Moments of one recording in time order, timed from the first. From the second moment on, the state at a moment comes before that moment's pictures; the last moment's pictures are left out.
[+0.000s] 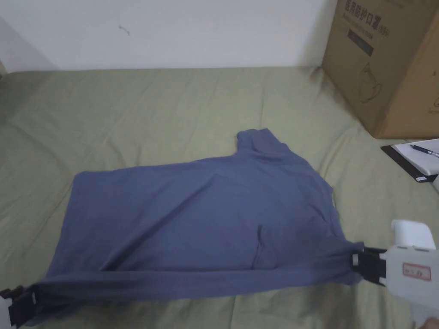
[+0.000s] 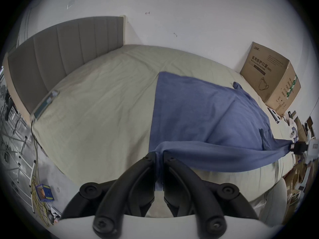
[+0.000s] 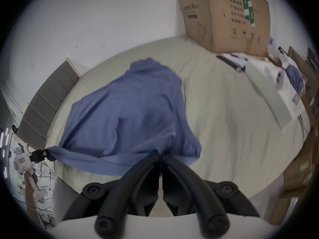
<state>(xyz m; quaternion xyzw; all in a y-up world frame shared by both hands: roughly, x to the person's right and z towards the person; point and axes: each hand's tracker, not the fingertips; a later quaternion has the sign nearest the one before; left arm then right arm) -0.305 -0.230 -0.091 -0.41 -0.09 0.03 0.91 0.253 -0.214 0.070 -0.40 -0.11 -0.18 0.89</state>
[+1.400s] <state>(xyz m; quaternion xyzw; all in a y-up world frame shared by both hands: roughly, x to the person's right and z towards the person) -0.294 -0.282 -0.142 -0.45 -0.10 0.07 0.88 0.200 -0.256 0.055 -0.45 -0.05 -0.19 0.87</state>
